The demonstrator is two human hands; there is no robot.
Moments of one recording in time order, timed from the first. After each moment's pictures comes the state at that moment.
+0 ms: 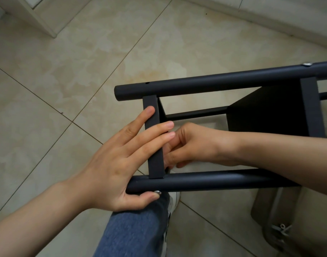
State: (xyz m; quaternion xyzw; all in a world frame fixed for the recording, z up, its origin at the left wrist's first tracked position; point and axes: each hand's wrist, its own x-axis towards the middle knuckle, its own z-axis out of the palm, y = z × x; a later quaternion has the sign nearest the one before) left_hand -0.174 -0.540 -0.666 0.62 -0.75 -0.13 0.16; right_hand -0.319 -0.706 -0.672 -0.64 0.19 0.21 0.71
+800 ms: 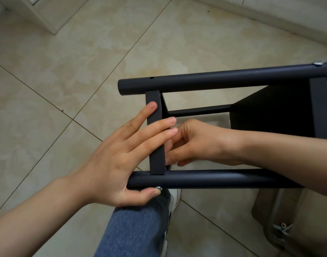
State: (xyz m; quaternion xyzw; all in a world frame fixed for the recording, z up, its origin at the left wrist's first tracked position) left_hand -0.172 -0.543 -0.665 0.62 -0.76 -0.14 0.17; right_hand -0.321 -0.706 -0.671 -0.65 0.20 0.20 0.70
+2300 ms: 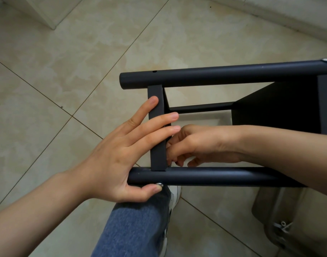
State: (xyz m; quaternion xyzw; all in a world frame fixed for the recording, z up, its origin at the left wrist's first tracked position) left_hand -0.171 -0.545 -0.667 0.61 -0.75 -0.16 0.19; right_hand -0.312 -0.703 -0.673 -0.60 0.24 0.30 0.70
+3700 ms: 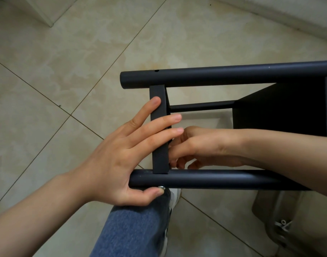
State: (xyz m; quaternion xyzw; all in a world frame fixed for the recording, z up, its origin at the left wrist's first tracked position) left_hand -0.172 -0.542 -0.669 0.61 -0.75 -0.16 0.20; right_hand -0.314 -0.695 -0.673 -0.59 0.24 0.28 0.72
